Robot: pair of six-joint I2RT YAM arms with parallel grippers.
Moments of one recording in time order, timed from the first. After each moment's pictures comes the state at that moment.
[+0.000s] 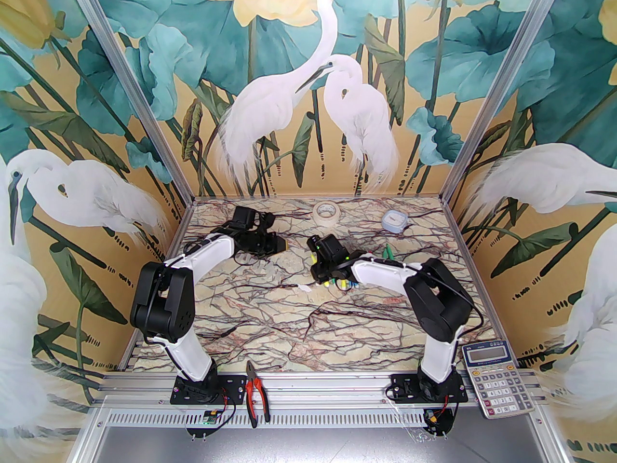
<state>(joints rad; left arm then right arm) -0.25 1.77 1.26 -0.54 0.56 -0.35 0.68 1.89 1.20 -0.27 -0.05 0.21</state>
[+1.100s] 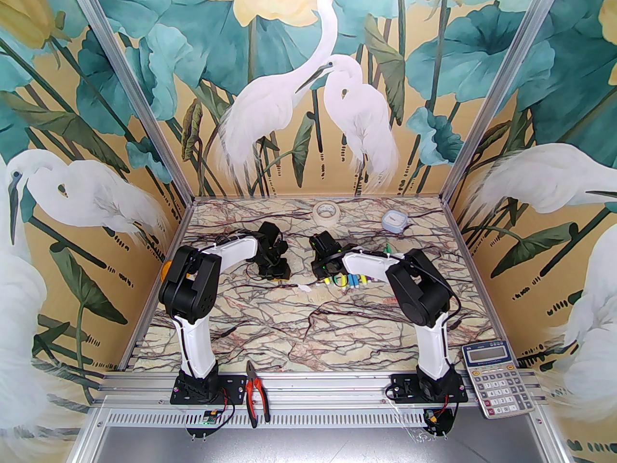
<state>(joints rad) -0.36 1.96 1.30 -0.76 0.36 -0.25 0.67 2.03 1.32 -0.37 0.00 0.25</state>
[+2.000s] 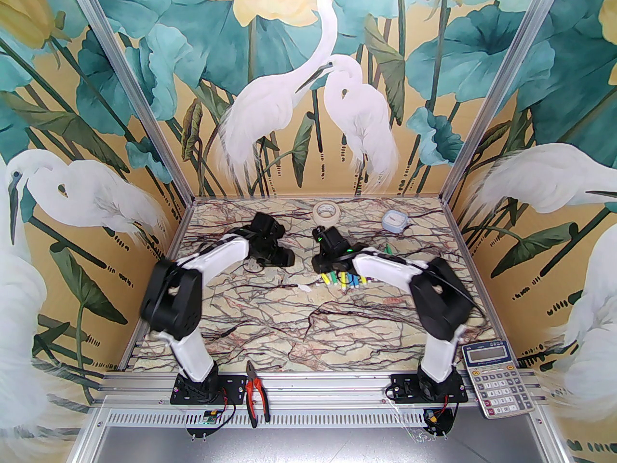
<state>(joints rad) -0.35 1.68 1.22 -0.57 0.24 -0.25 0.66 1.76 1.22 -0.29 0.04 0.21</state>
